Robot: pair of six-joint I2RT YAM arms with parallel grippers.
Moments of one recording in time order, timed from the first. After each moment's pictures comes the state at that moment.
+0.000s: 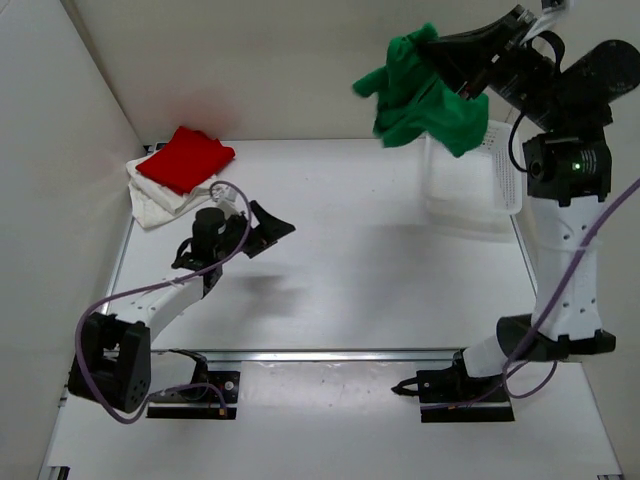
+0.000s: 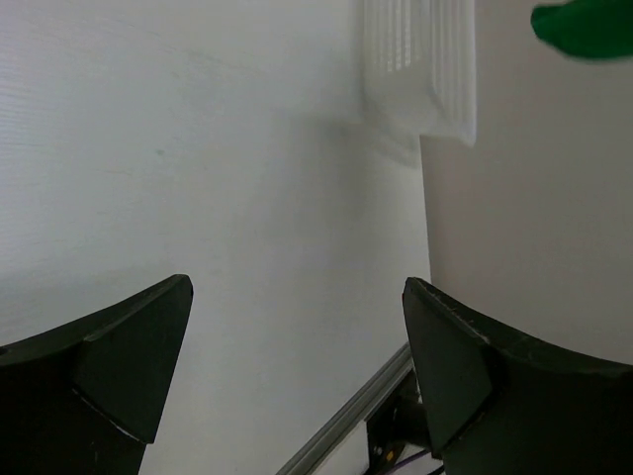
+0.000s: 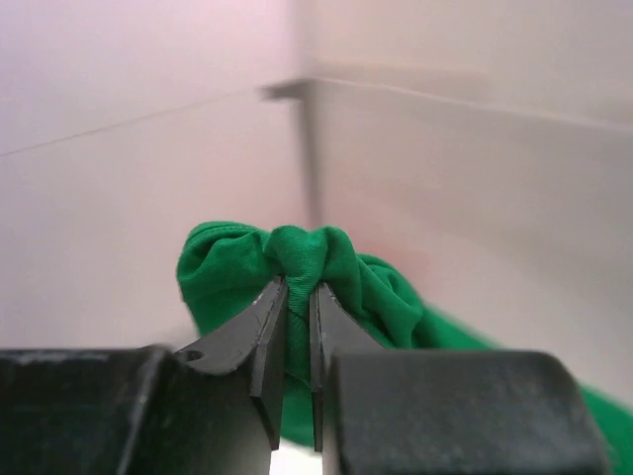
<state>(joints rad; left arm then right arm) -0.33 1.26 0.63 0.26 0.43 -0.87 0.09 1.54 2.27 -0.31 -0.71 0.42</state>
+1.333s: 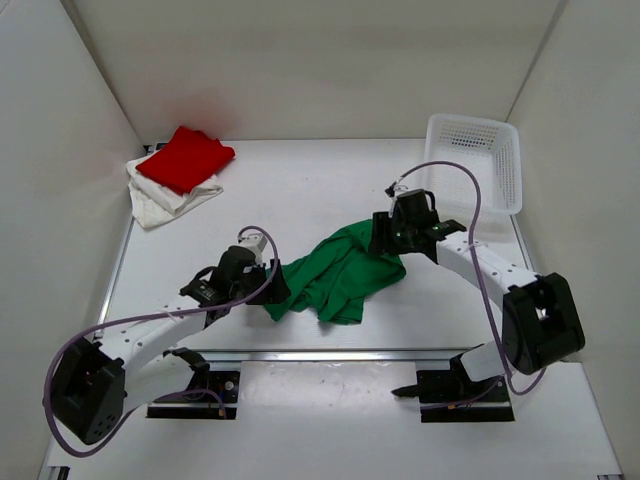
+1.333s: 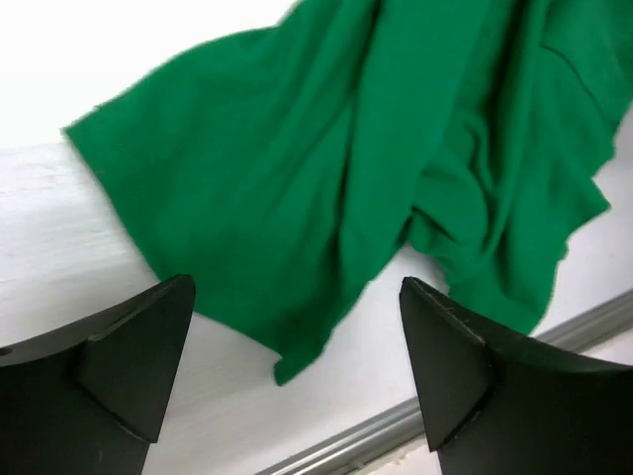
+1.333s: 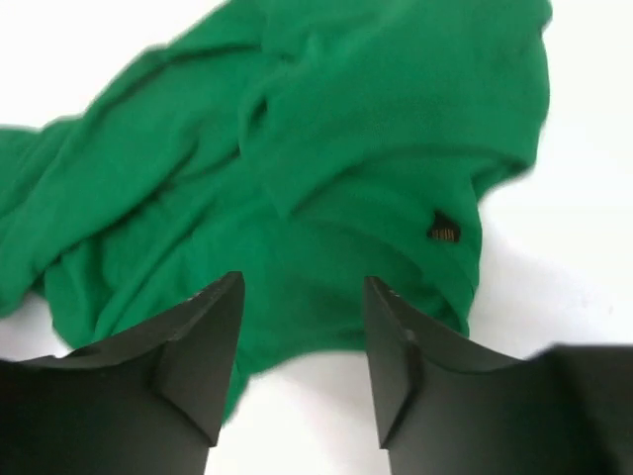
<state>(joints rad) -0.57 1.04 0.48 -0.21 0.05 -0.54 0.39 1.40 0.90 -0.33 -0.17 0.30</state>
